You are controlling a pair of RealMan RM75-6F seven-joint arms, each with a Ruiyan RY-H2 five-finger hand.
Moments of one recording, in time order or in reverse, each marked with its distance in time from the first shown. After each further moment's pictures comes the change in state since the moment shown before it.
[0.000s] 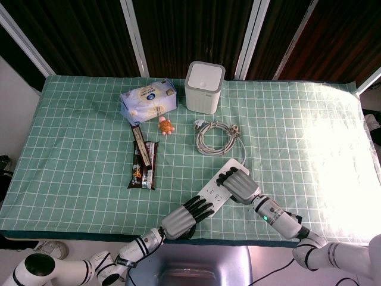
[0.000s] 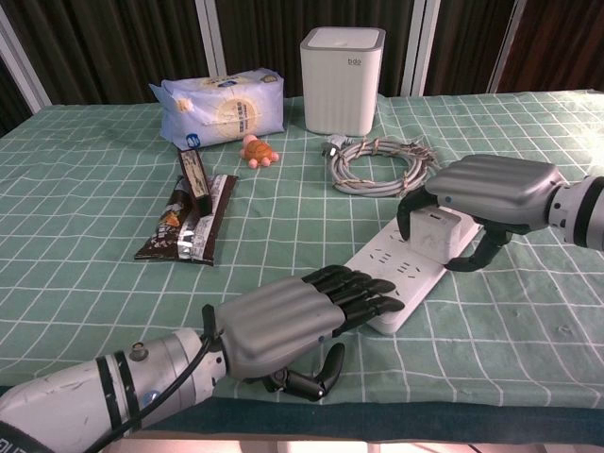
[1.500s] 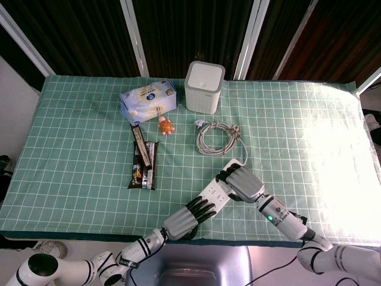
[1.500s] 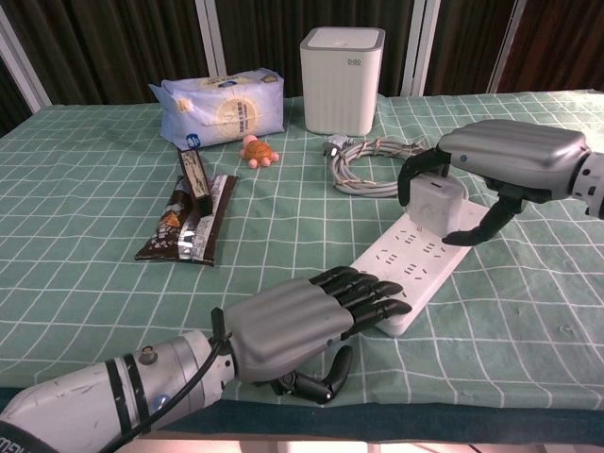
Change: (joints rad) left arm -0.003 -0.017 -0.004 0.011 0.003 -0.003 0.012; right arm -0.031 0.059 0.013 -0.068 -0.041 0.097 0.101
